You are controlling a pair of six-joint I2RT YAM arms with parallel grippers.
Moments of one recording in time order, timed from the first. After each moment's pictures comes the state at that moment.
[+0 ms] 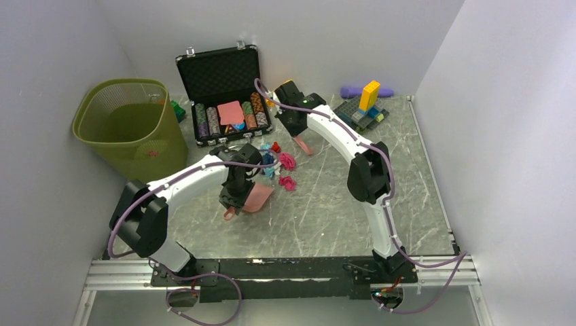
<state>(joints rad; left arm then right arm) -0.65 1.53 1.10 -1.07 -0.05 -0.25 0.61 2.22 2.13 -0.92 0.19 -0.08</state>
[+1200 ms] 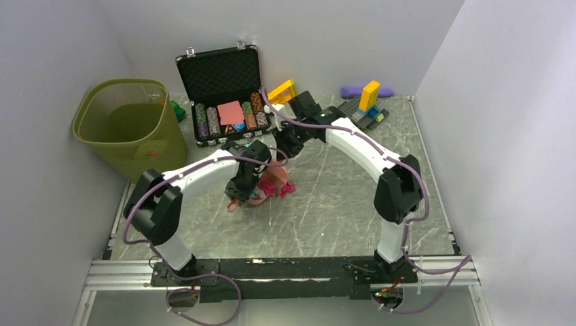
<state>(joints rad) -0.67 1.68 1.19 -1.03 -0.14 -0.18 0.63 1.90 1.73 -0.79 -0.51 -0.20</state>
